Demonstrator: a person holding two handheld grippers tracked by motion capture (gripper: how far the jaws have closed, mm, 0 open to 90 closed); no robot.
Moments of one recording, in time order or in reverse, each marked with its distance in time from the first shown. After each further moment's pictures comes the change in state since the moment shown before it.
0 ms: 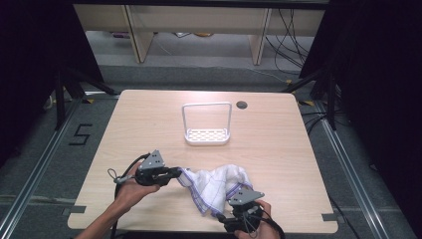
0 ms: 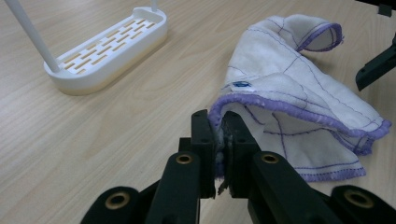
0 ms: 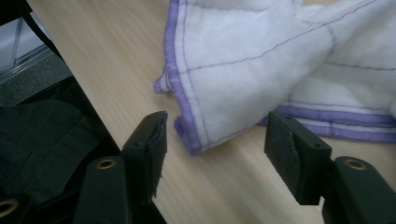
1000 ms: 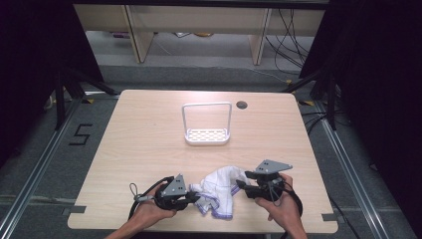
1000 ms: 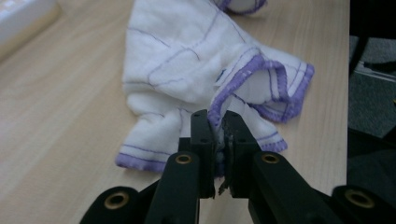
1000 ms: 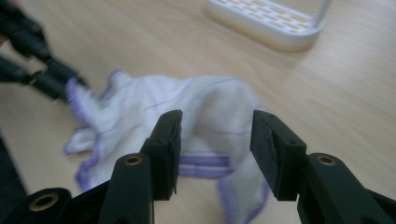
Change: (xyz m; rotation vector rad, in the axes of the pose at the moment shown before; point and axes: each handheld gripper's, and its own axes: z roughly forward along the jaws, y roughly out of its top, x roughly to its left) left arm -0.061 -0.011 0.029 0.062 -0.108 0.135; right arm -0.069 0.026 -0.038 -0.132 -0.051 0.047
